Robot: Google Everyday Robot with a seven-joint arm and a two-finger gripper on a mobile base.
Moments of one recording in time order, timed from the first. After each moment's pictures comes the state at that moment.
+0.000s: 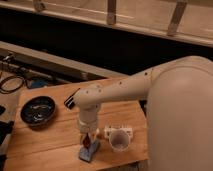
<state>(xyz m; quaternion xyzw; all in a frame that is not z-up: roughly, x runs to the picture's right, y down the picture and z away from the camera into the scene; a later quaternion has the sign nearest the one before) -0.088 0.267 0.690 -0.45 0.24 0.54 0.67</state>
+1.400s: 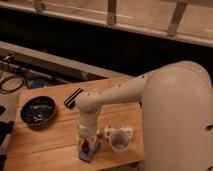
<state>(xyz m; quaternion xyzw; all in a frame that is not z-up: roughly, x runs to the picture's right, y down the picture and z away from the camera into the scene) -0.106 0.278 0.697 -0.49 0.25 0.51 0.66</state>
